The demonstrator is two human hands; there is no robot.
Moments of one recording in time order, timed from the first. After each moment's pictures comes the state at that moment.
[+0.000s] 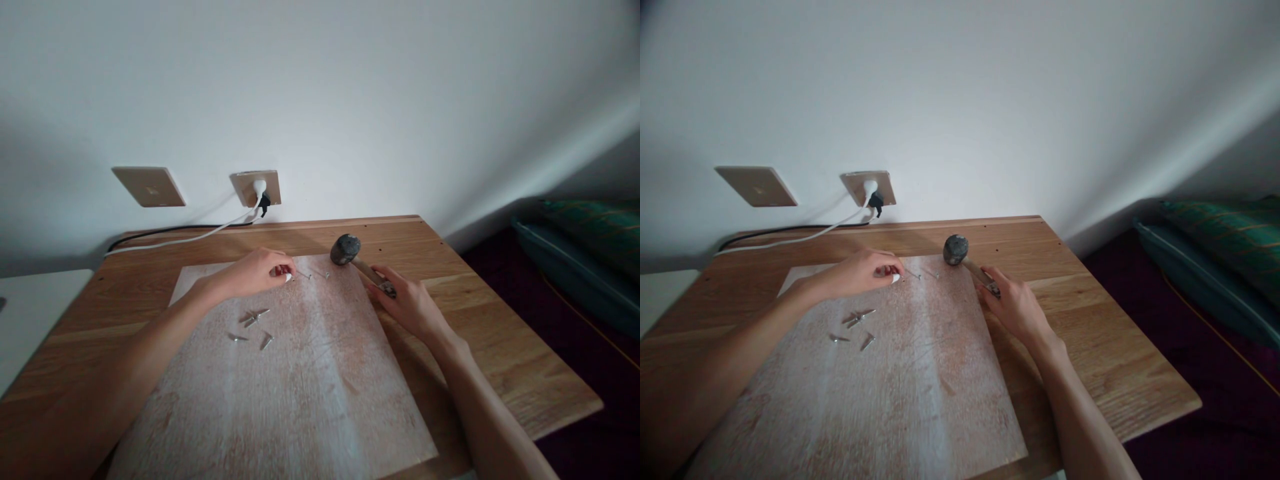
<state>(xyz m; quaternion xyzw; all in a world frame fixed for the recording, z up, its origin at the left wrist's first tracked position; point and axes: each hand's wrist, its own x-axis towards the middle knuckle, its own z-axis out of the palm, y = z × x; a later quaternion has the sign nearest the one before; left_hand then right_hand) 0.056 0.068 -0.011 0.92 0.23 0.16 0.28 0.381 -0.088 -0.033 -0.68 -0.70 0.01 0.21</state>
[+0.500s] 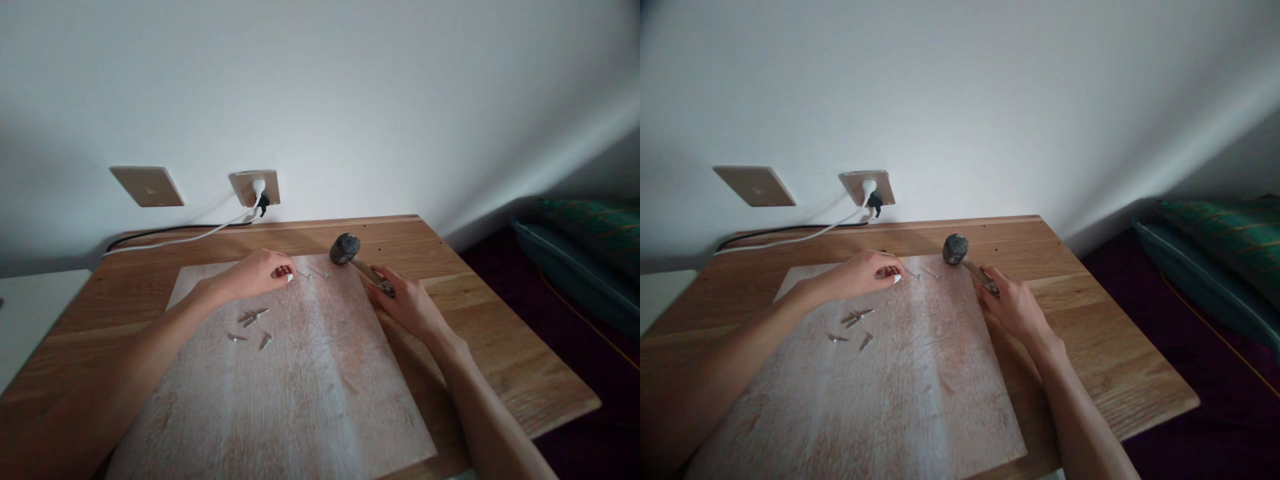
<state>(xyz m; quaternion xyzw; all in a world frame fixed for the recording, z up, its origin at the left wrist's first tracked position) 0.059 0.064 -0.013 0.92 0.25 0.16 0.26 0.380 -0.088 -0.032 -0.69 -0.69 0.02 0.21</state>
